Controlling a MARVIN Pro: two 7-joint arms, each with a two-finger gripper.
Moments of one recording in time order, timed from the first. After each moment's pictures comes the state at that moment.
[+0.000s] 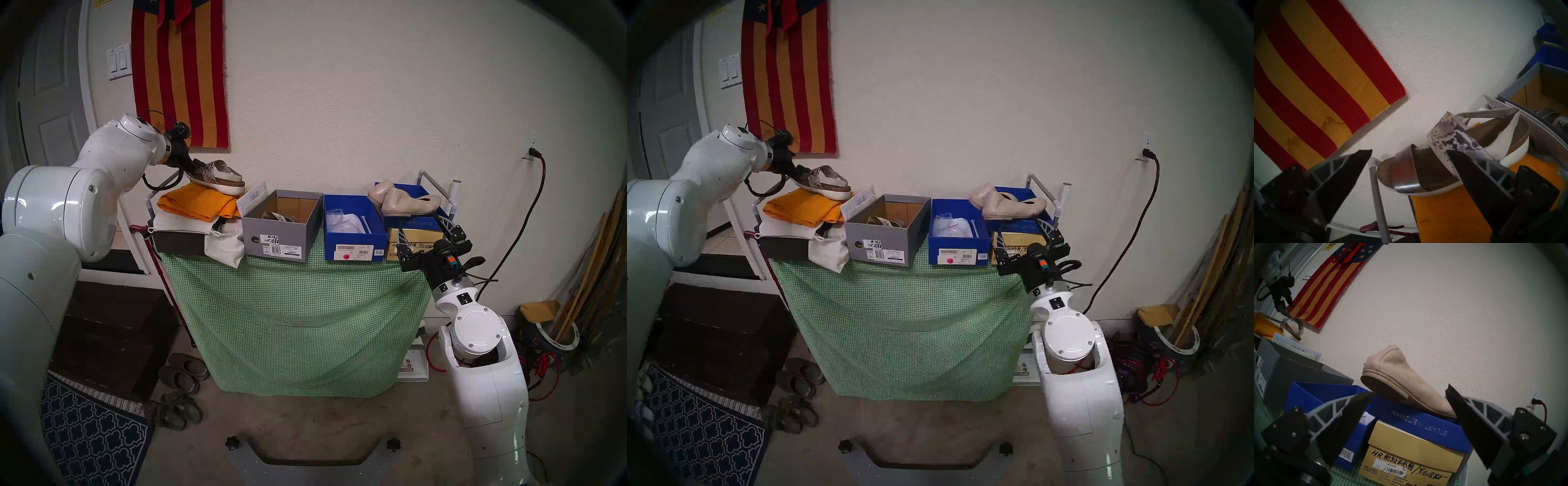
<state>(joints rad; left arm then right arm) -0.01 -1.19 -1.30 -0.09 0.46 0.07 -0.71 -1.61 -1.40 1.63 -1.88 -0.21 -0.12 0.12</state>
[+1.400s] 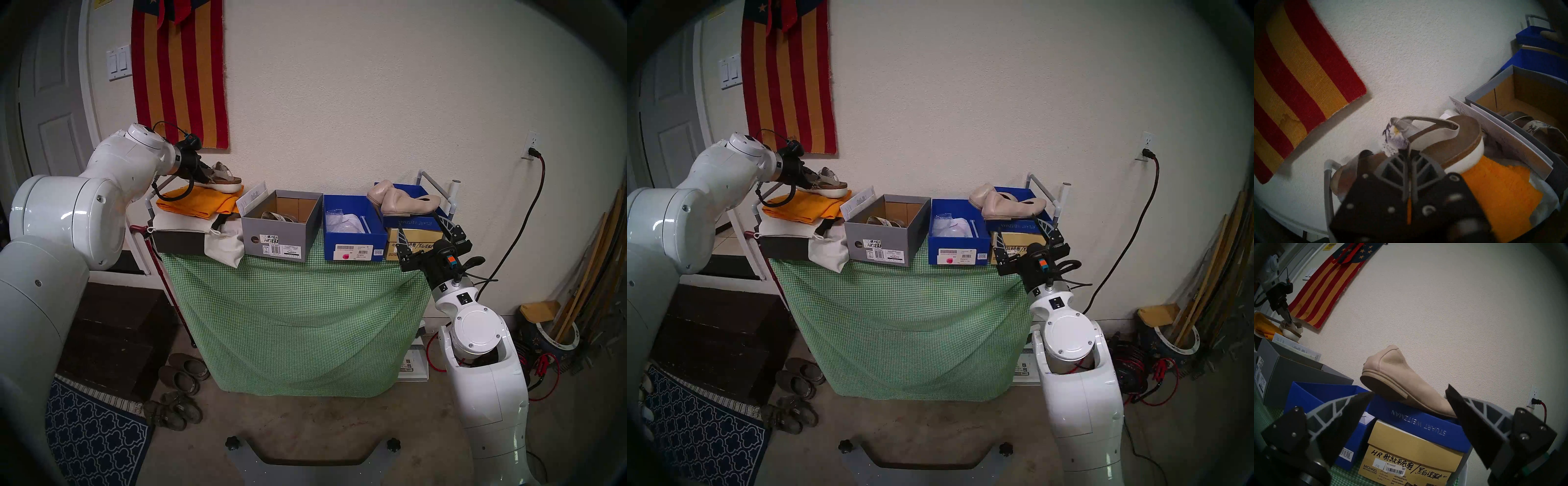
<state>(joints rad) 0.04 -1.21 -1.32 -0.11 0.43 0.09 -0.77 -1.61 -1.40 1.63 -1.88 -0.21 -0.12 0.12</state>
